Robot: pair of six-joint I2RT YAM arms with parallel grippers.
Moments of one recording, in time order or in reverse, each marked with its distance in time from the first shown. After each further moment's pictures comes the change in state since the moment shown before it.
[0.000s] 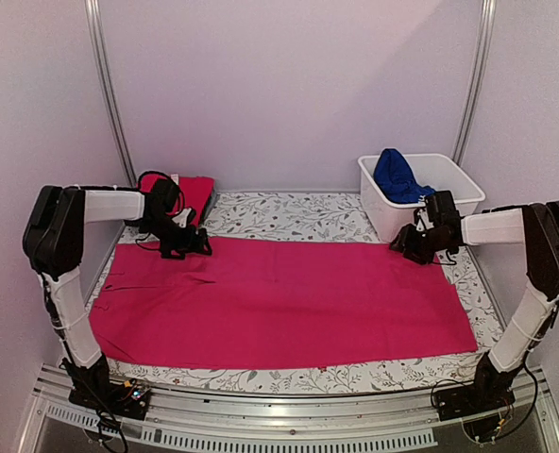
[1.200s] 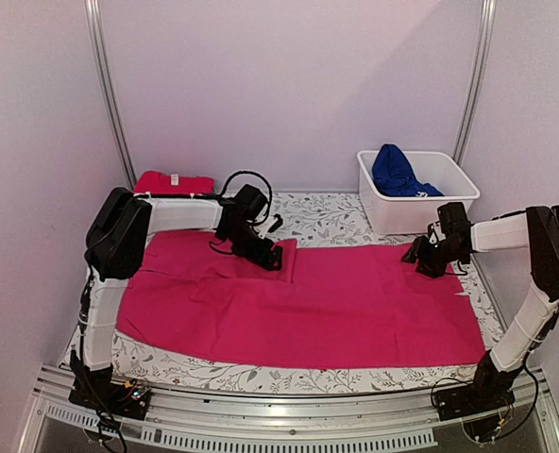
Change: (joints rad) left arm -0.418 0.370 0.435 -0.035 -0.129 0.182; right arm -0.097 -0.014 -0.064 -0.019 -0.032 0.015
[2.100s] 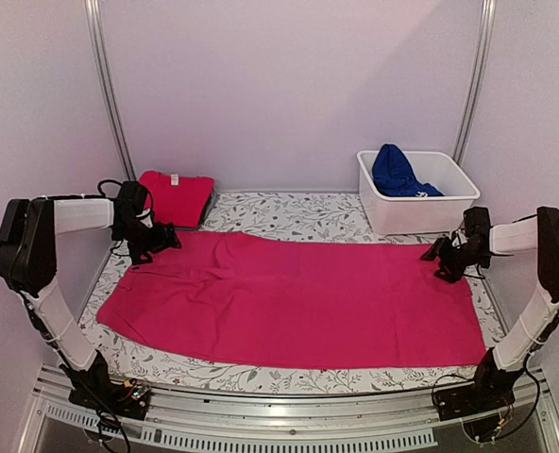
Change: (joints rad) left arm 0.533 -0.533 -0.592 0.107 0.005 -0.412; right arm -0.190 -0.005 -0.048 -0.006 -0.110 0.075
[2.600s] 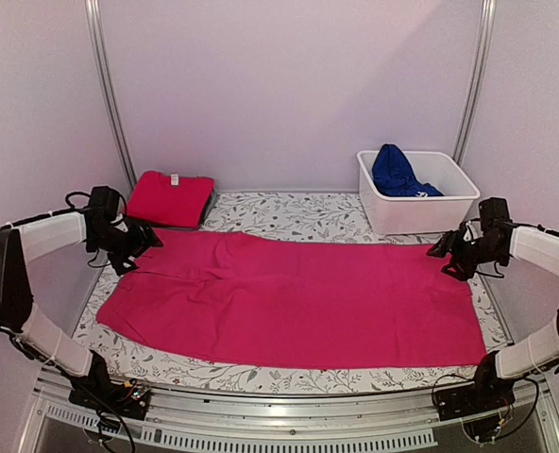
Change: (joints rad) left arm 0.112 -0.311 -0.218 -0.009 0.071 -0.173; right arm 0.002 -0.345 -0.010 -0.285 -0.066 -0.072
